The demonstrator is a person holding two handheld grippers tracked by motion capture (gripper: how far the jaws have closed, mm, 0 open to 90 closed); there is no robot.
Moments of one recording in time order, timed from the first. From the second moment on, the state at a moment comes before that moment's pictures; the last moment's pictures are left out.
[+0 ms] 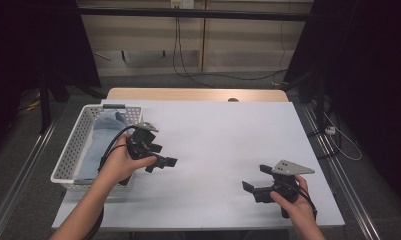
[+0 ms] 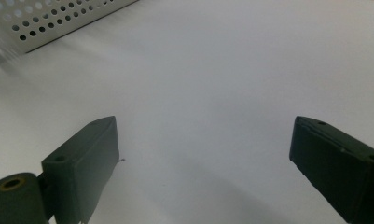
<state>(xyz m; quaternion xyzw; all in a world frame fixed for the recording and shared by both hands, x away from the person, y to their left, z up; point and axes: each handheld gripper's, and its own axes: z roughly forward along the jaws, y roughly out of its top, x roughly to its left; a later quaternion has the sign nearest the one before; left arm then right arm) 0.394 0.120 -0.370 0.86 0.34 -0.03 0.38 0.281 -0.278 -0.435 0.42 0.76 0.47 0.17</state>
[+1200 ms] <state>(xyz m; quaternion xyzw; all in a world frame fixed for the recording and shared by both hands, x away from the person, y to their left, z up) 0.370 0.129 -0.399 0.84 0.33 -0.04 0.43 0.273 -0.287 -0.439 0.42 0.76 0.47 0.17</state>
